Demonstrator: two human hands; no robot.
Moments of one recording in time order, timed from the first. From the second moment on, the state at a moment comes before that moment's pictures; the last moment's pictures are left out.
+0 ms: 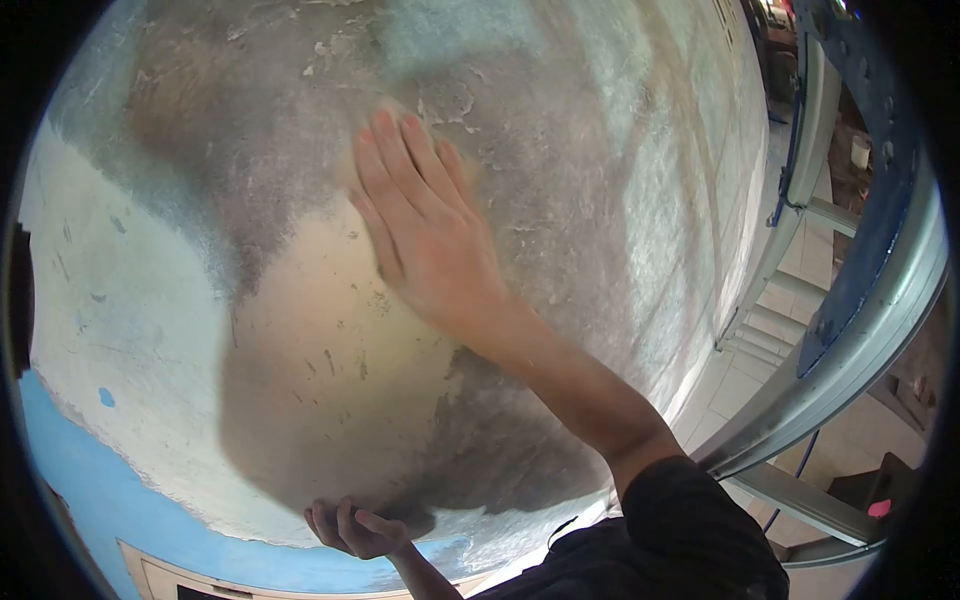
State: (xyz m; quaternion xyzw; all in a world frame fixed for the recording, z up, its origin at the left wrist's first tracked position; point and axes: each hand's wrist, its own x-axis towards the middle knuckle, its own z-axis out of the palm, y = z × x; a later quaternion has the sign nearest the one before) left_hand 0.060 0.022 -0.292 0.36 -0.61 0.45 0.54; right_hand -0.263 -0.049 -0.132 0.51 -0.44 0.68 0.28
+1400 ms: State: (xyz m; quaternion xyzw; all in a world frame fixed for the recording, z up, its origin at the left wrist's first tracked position) left_hand 0.059 0.024 -0.295 0.37 -0.61 0.43 0.56; right_hand -0.197 -0.029 -0.198 0.54 -0.45 0.69 0.18
